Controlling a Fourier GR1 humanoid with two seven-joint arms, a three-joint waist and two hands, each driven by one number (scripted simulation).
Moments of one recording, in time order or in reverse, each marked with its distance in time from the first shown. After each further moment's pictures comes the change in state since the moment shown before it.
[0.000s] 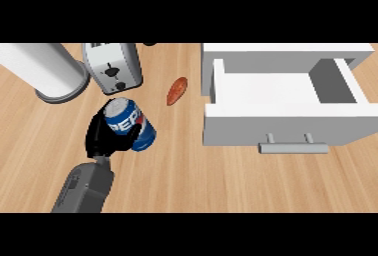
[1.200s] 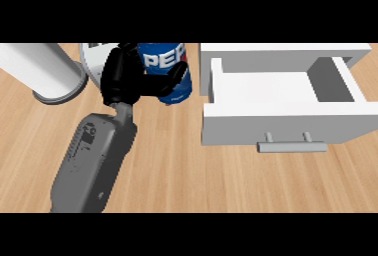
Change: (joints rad) left arm -0.370 -0.023 -0.130 -0.247 -0.154 0.354 0.399; right arm 0.001 -0.013 -0.011 -0.018 -0.030 -0.021 0.034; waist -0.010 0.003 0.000
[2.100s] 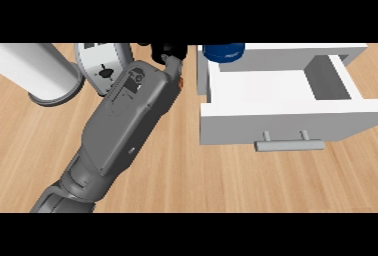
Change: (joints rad) left arm -0.443 -0.008 -0.073 0.381 0.109 0.189 -0.026; right arm -0.033 0.014 0.055 -0.011 0.042 -0.025 0.007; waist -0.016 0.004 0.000
